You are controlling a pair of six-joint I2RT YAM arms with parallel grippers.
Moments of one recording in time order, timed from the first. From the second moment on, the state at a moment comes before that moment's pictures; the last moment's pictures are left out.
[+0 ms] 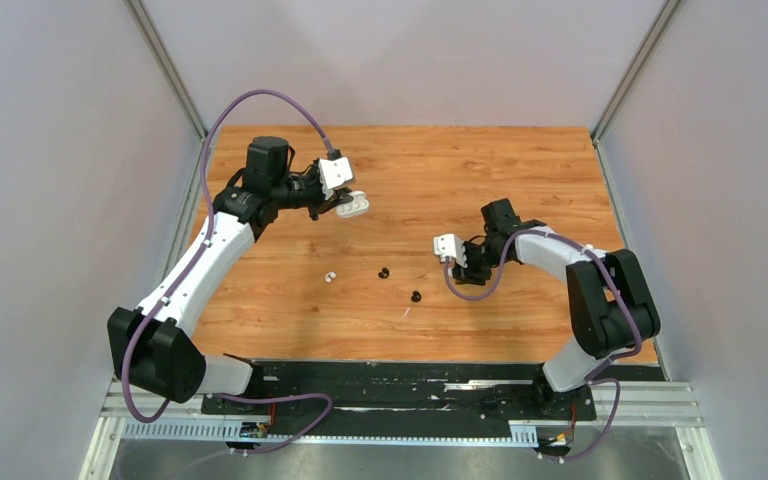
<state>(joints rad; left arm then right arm) -0.33 1.35 1.24 -0.44 0.72 0.73 0.30 1.62 0.89 -0.51 -0.64 -1.28</state>
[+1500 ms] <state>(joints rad) -0.33 1.37 1.24 -0.44 0.72 0.73 0.29 1.81 1.15 -0.55 -0.58 -0.99</state>
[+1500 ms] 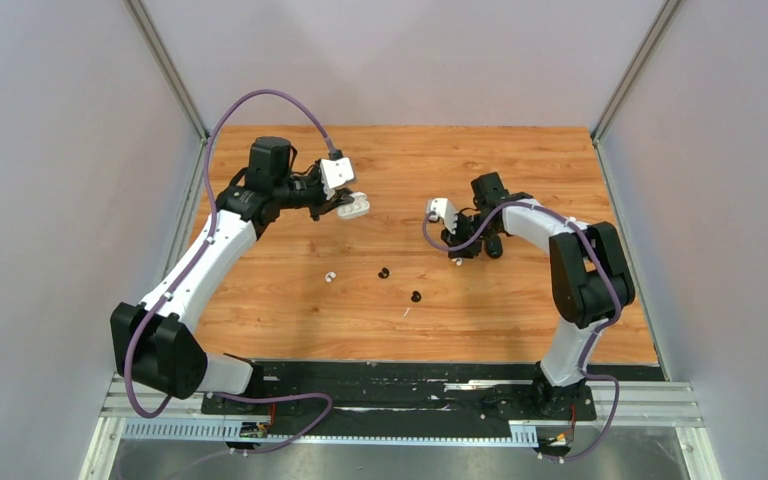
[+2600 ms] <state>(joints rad) -0.33 1.39 1.24 -0.44 0.72 0.73 0.25 1.90 1.25 -0.61 -0.58 -0.77</state>
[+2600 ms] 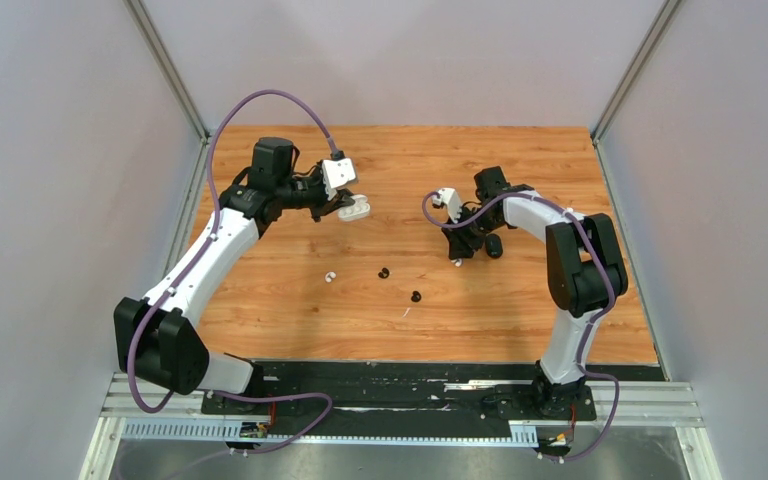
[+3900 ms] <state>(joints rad) -0.33 1.39 1.24 -0.44 0.72 0.72 0.27 1.86 1.19 -0.59 -0.56 -0.69</state>
